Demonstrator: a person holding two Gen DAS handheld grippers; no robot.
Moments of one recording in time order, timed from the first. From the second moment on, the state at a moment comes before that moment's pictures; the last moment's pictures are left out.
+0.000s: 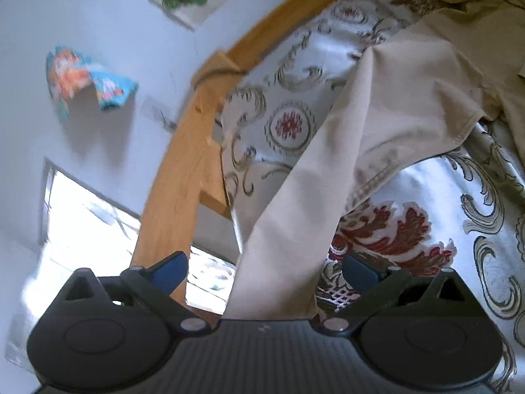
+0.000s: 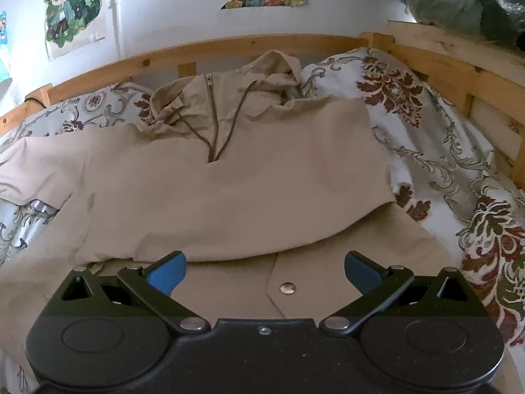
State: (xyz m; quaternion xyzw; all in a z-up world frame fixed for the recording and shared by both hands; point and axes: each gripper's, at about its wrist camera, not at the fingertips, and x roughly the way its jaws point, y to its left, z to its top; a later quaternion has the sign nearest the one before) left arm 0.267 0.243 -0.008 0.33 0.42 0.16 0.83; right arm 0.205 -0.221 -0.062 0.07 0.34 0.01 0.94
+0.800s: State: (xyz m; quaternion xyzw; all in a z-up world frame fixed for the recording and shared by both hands) left arm 0.238 0.055 0.152 0.11 0.46 -0.10 0.87; right arm 0.194 -0.228 -0.049 0.09 0.32 0.03 0.94
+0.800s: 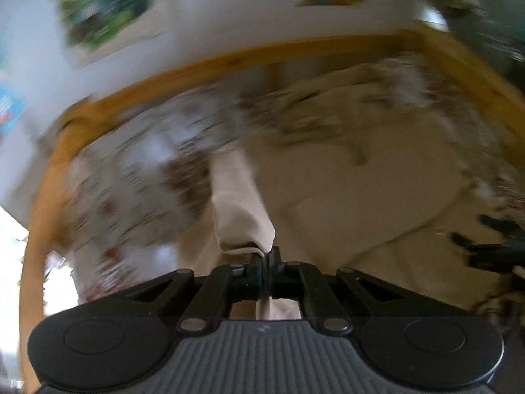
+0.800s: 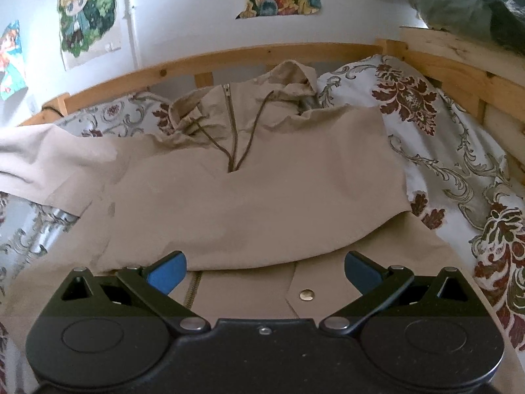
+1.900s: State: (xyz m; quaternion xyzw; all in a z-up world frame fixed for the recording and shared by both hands) left arm 0.318 0.107 -0.062 -0.07 0.42 0.05 0.91; right arm 0.228 -0.271 -0.122 0.16 0.40 0.00 0.90
